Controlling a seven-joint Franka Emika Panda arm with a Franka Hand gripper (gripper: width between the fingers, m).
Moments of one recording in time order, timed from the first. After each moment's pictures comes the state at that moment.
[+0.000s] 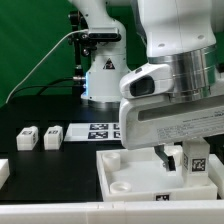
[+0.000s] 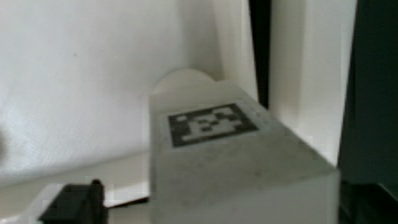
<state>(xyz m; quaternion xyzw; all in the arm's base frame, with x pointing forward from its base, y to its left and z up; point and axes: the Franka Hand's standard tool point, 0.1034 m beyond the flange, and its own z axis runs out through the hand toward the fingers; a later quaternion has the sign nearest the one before) 0.610 0.102 0.060 -1.00 0.03 -0.02 0.09</state>
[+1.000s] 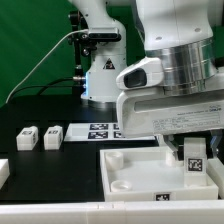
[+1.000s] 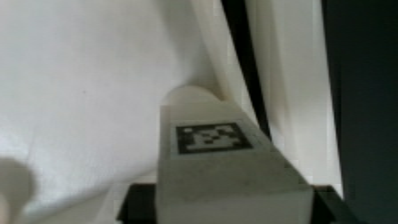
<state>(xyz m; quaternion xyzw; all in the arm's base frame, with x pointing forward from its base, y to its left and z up) 0.607 0.101 0.067 -0.98 0.18 -0.01 0.10</state>
